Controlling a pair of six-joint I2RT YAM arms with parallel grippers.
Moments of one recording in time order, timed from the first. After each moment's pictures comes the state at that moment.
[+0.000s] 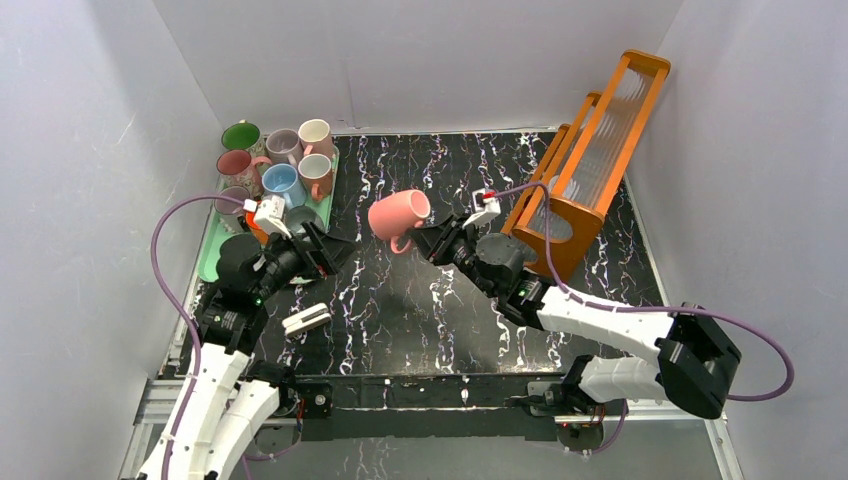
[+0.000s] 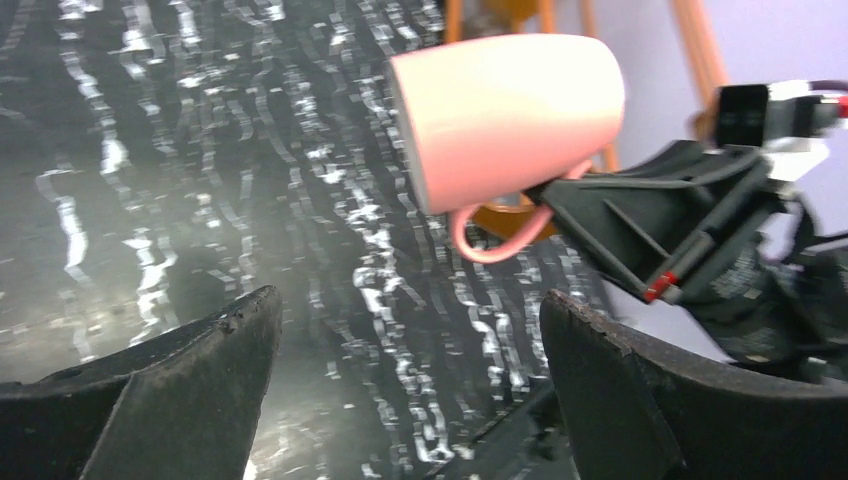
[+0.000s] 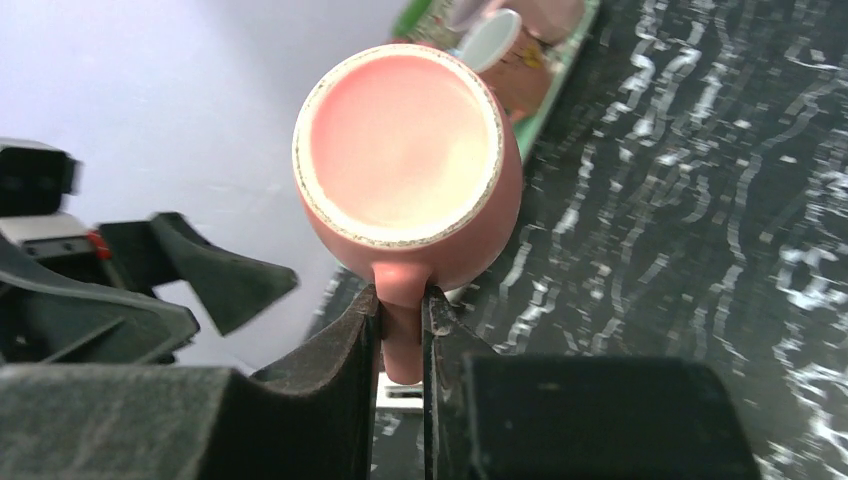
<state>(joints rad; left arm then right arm) -0.22 0.62 0.68 -0.34 0.38 -0.59 1.00 1.22 0.70 0.46 0.27 0.78</state>
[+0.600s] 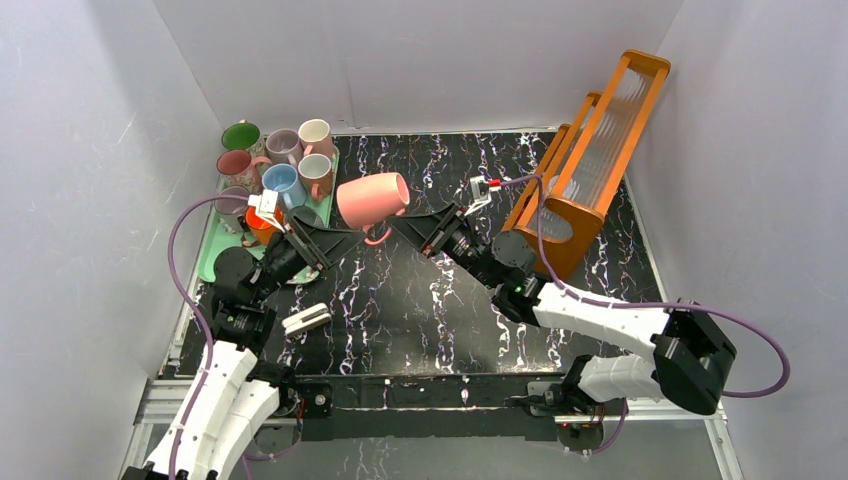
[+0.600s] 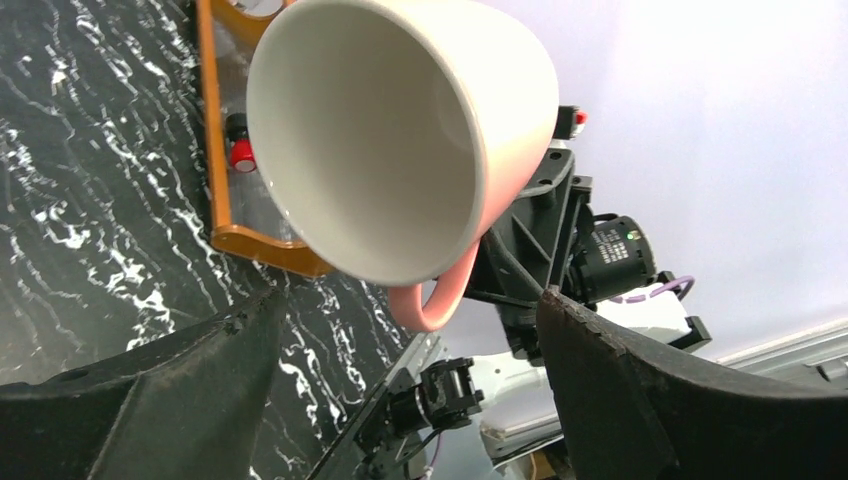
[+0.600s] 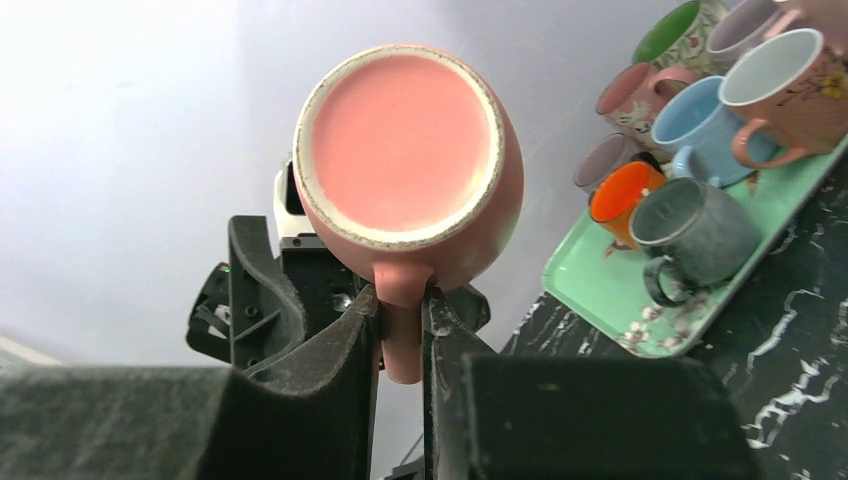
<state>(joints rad) -0.22 0.61 0.54 0.21 0.63 -1.06 1.00 1.23 0.74 0.78 0.05 0.98</state>
